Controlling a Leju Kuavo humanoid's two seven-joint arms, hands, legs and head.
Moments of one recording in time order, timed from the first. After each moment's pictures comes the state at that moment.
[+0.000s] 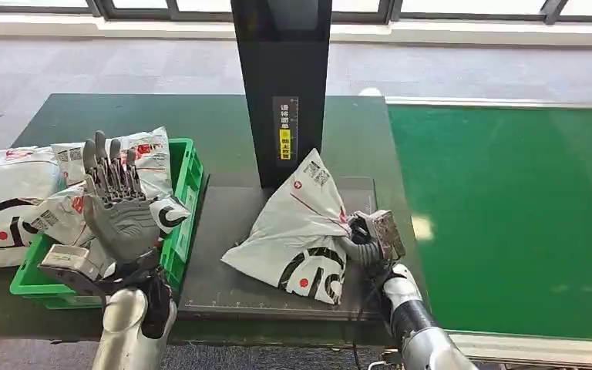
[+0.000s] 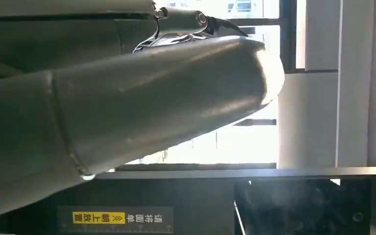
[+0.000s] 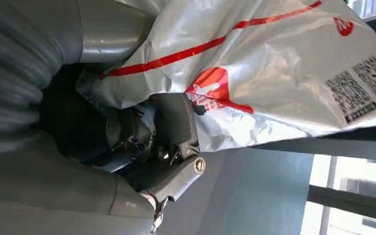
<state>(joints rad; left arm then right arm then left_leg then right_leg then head) -0.13 -0.20 -0.03 -1.55 -0.05 0.14 -0.67 -0.52 0.18 -0.08 -0.46 0.29 0.08 -0.69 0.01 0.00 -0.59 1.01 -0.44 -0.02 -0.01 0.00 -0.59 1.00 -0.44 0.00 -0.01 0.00</state>
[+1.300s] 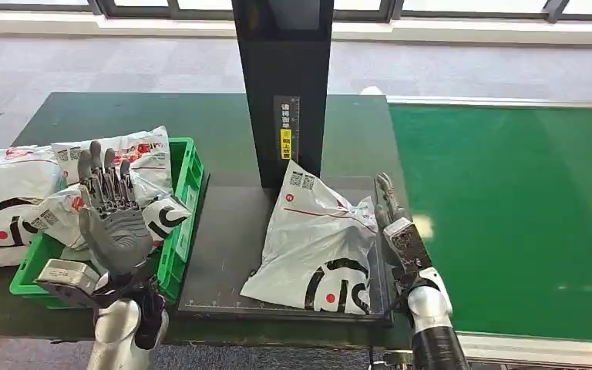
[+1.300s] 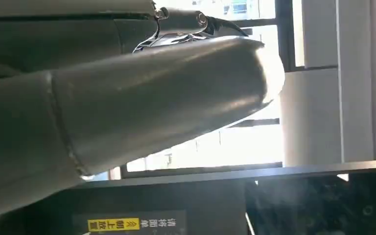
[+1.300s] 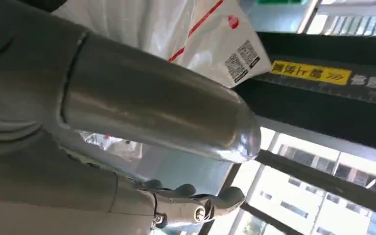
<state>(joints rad) -0.09 -0.17 -0.03 -1.59 -0.09 0.11 -0.67 -0.23 0.17 -0.04 -1.16 0.39 0.10 -0.59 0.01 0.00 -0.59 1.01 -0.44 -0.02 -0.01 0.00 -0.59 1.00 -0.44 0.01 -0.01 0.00</state>
